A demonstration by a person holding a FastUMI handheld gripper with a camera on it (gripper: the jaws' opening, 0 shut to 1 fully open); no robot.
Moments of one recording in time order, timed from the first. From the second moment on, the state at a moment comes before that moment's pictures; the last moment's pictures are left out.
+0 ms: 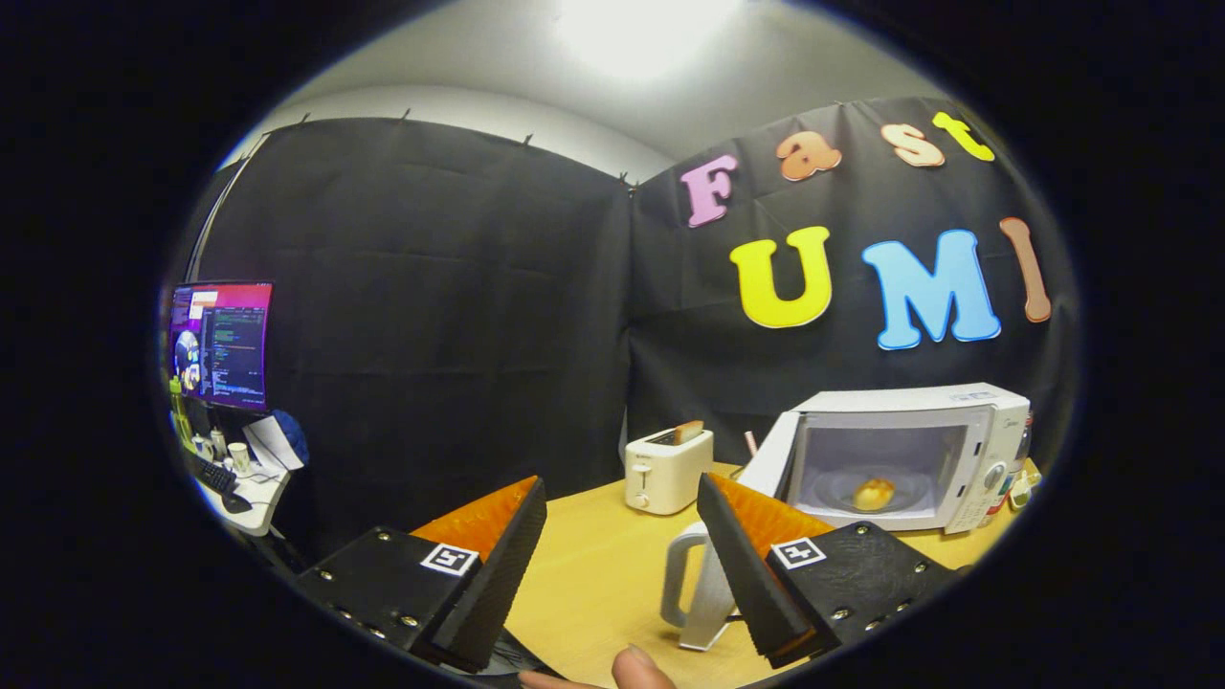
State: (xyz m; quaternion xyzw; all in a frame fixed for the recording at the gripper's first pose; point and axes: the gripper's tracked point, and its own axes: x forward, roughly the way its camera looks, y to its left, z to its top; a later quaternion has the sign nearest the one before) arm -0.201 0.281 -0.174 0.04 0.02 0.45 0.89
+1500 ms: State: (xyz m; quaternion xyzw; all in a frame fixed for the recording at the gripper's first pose) arm -0.026 0.137 -0.293 -0.03 0.12 0.16 0.98
